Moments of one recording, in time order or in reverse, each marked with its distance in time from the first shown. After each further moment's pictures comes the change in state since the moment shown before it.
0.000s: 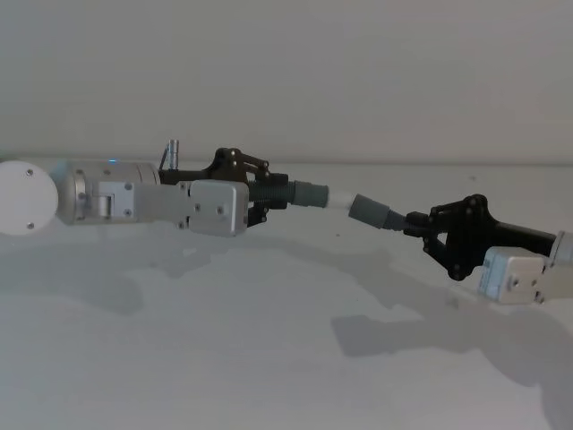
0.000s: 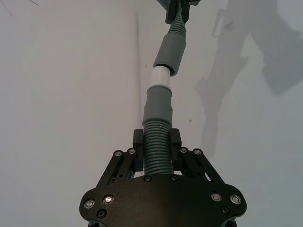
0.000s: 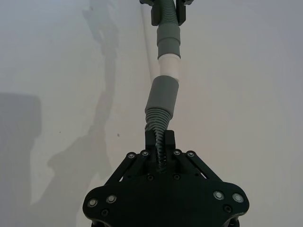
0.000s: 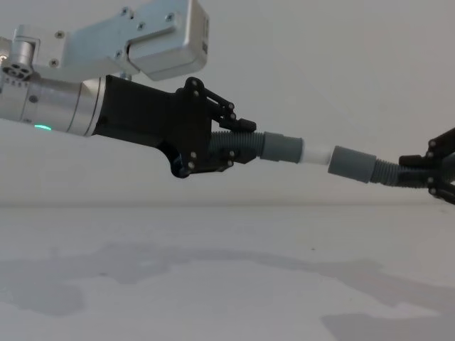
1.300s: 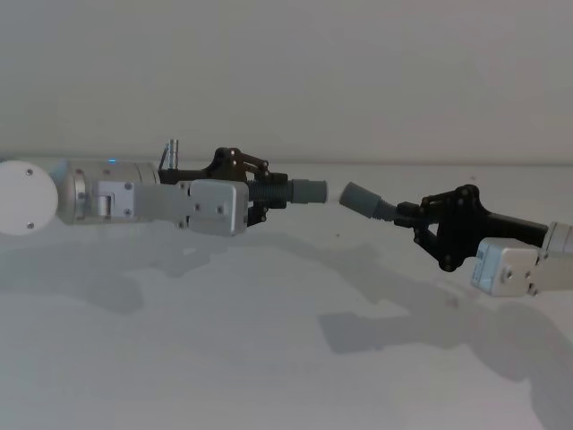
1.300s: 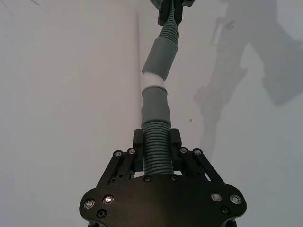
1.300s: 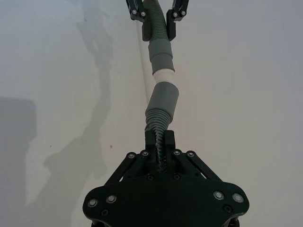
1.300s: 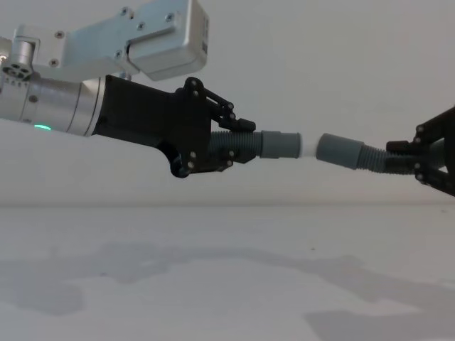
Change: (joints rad) left arm 0.000 0.000 0.000 0.000 0.000 0.000 0.000; right arm 0.029 0.003 -0.035 -0.013 0.017 0.006 -0.018
